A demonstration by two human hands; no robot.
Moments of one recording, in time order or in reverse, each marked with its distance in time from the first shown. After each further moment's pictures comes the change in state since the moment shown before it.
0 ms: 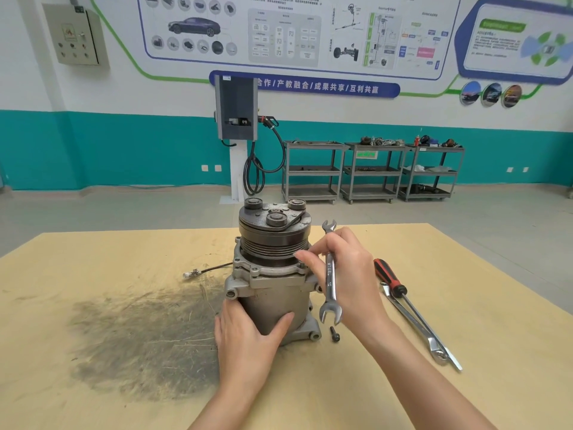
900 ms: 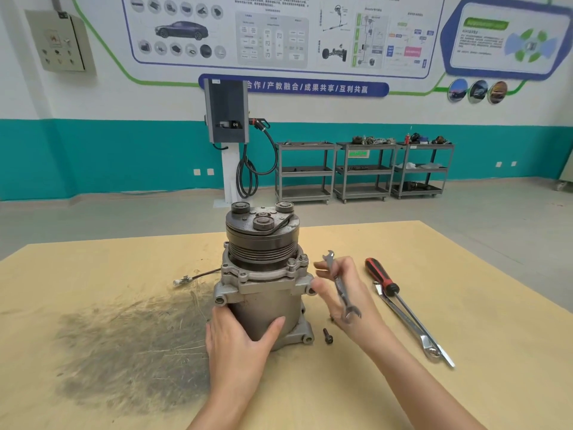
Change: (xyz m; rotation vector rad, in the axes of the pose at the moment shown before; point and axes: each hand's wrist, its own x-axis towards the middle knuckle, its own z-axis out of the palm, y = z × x) left_hand 0.000 -0.002 0.001 -0.013 -0.011 -0.035; right_hand -0.029 0.055 -0.002 0.329 -0.272 0.363
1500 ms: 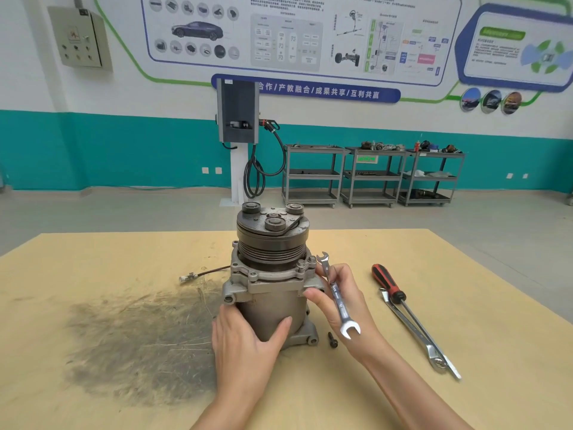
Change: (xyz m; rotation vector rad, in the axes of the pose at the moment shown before) left_hand -0.005 0.005 0.000 0.099 0.035 0.026; right_hand 0.000 0.008 0.015 0.179 -0.022 -0.086
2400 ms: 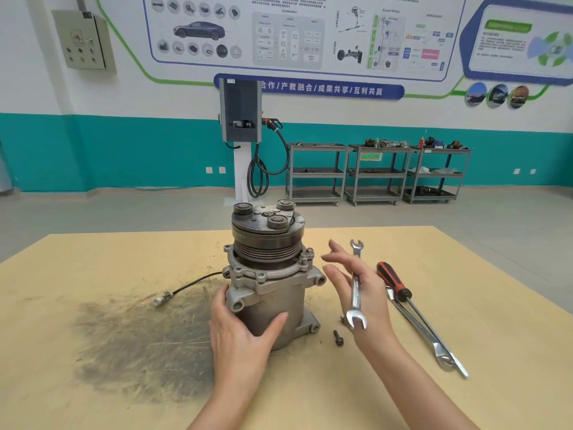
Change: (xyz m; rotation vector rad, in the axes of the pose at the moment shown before) left_hand 0.008 -0.015 -0.004 -0.240 0.010 -0.036; right_hand 0.002 -0.024 0.005 -0.001 0.229 -0.061
